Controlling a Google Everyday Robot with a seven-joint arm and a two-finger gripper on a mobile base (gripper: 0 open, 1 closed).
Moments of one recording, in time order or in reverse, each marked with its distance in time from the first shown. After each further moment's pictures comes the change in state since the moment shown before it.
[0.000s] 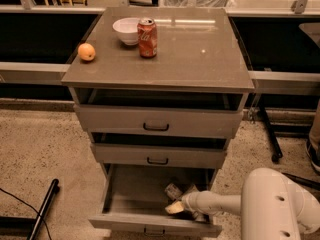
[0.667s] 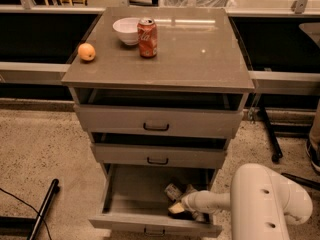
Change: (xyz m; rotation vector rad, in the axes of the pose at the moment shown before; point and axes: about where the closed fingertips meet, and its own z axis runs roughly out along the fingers) arm 0.011 -0.006 0.011 0.010 0.042 -0.126
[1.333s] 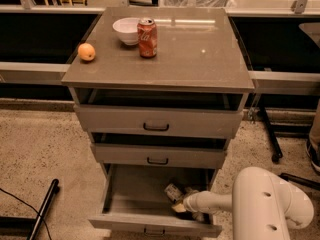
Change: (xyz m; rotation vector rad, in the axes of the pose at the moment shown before) arm 0.007 -0.002 0.006 -0.014 0.004 -0.027
